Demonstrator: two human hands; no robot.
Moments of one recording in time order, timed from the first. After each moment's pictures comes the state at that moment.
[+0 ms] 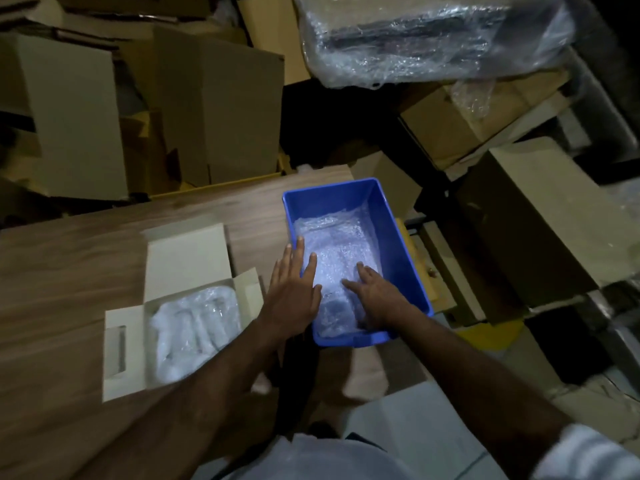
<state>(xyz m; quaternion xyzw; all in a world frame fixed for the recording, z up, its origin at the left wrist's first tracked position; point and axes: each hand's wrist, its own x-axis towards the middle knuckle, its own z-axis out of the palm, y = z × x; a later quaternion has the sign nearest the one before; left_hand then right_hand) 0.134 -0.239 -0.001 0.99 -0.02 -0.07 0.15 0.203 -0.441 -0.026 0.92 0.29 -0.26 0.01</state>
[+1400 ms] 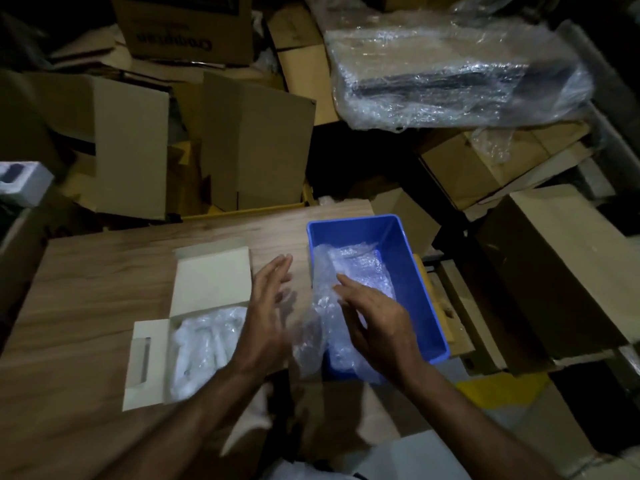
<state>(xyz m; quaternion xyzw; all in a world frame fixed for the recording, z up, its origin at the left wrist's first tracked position) 0.086 -0.202 0.068 0.84 0.07 0.14 0.52 0.152 -0.404 0.067 0.83 0.36 0.17 -0.39</state>
